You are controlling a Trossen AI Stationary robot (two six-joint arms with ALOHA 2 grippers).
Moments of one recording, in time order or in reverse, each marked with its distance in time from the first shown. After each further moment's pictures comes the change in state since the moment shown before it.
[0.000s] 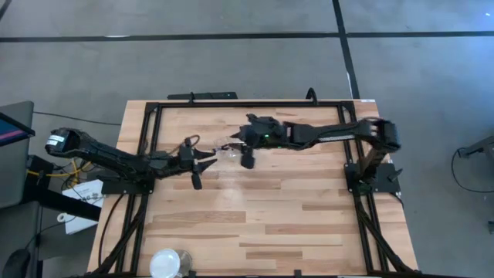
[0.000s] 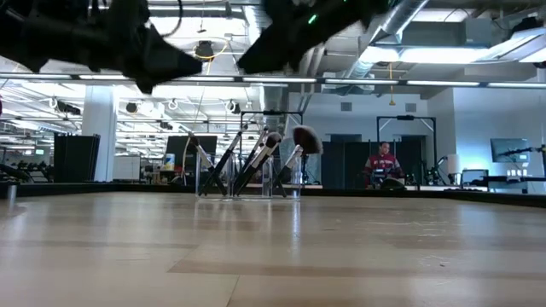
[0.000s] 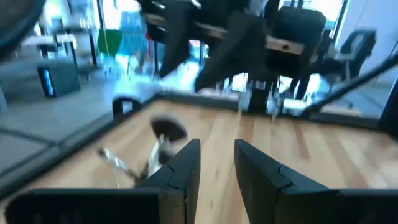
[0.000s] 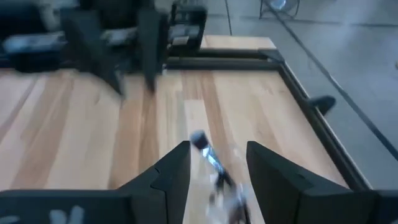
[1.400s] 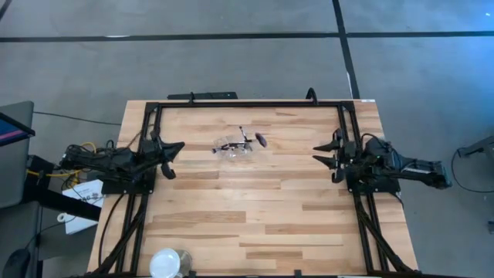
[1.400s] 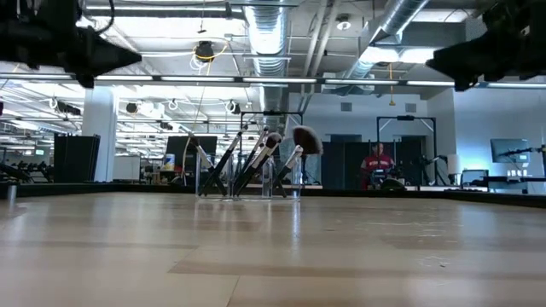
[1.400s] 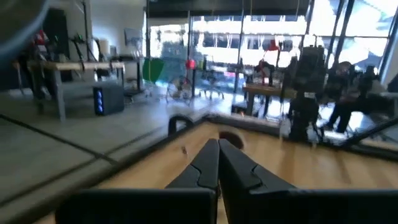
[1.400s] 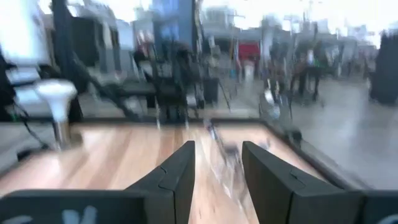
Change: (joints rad) left arm -0.068 -1.000 -0.135 -0.708 -0.241 0.068; right arm -0.025 -1.711 -1.168 -0.058 -0.103 0.046
